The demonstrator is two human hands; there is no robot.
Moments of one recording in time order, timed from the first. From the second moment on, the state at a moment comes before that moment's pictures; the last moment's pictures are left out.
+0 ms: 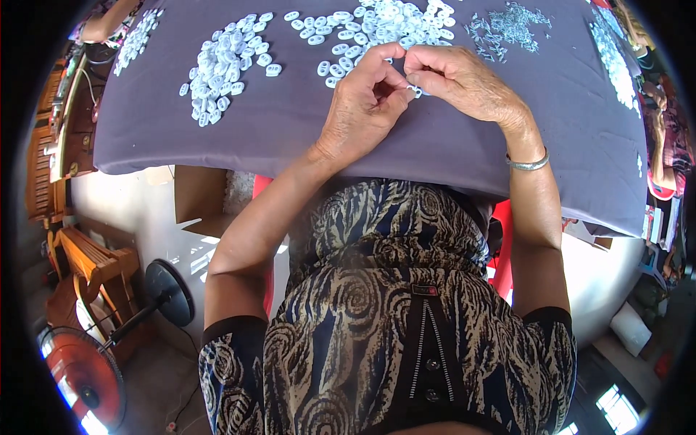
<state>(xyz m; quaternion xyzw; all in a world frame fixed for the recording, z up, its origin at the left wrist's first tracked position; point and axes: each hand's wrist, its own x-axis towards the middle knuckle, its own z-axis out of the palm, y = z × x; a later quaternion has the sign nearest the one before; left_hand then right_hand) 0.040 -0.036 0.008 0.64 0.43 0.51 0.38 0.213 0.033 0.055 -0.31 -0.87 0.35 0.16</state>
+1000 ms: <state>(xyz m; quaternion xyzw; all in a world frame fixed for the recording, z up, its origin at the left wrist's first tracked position) 0.040 -0.033 0.003 0.61 0.46 0.53 0.36 0.210 0.036 0.051 -0.33 -0.85 0.37 0.18</state>
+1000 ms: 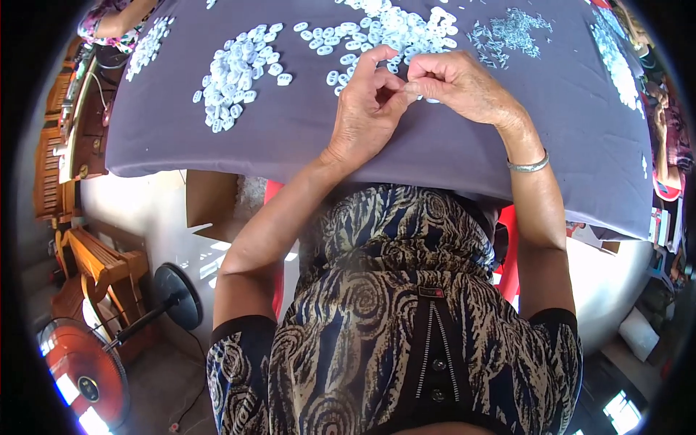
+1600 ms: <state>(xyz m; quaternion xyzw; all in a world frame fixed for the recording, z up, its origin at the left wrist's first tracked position) 0.038 -0.033 0.010 0.58 0.44 0.56 0.40 0.222 0.039 0.054 -0.30 -0.80 0.49 0.18</state>
